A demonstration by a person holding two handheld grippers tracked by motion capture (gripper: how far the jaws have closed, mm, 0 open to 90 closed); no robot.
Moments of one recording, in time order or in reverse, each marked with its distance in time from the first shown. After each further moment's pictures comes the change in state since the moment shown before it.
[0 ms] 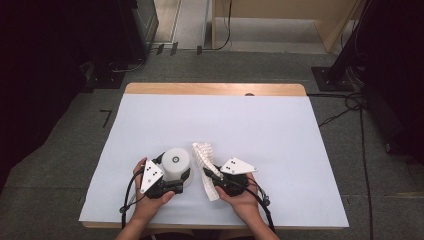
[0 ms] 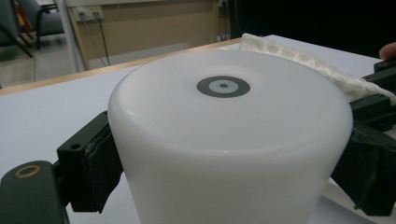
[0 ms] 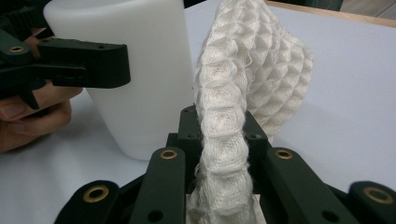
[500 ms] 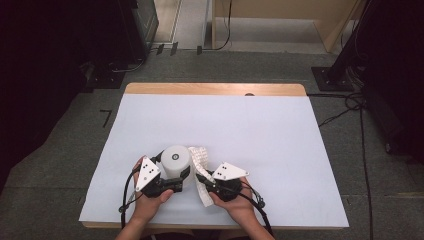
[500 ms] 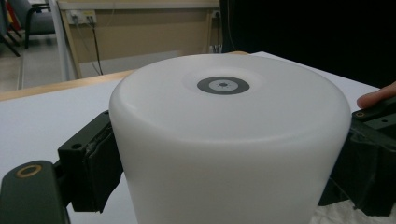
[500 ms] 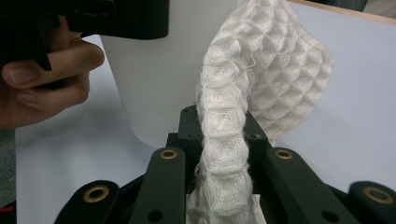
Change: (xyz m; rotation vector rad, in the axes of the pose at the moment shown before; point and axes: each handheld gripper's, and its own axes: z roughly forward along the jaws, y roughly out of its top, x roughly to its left) left arm 0.001 0.017 -0.005 -0.025 -0.053 -0.041; right arm 0.020 0.000 0.007 0.027 0.050 -0.061
